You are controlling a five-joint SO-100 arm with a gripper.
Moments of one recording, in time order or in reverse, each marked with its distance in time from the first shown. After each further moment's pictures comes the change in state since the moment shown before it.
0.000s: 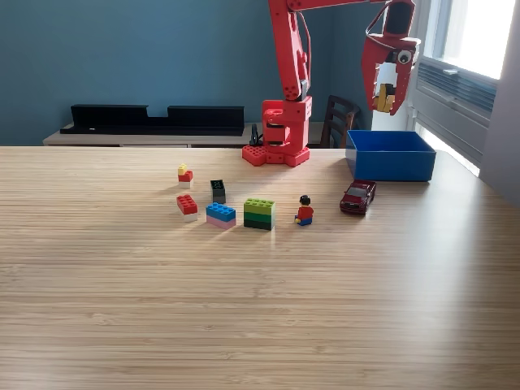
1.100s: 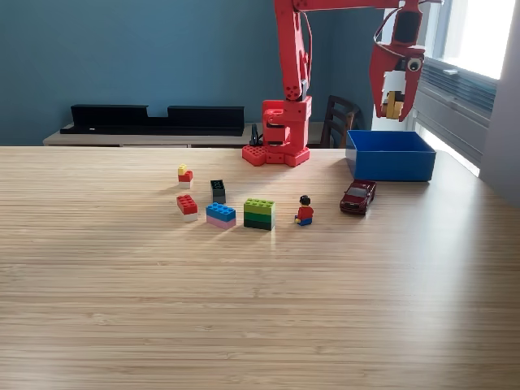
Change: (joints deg) arm -1.7 -8.0 -2.6 -4.9 -2.8
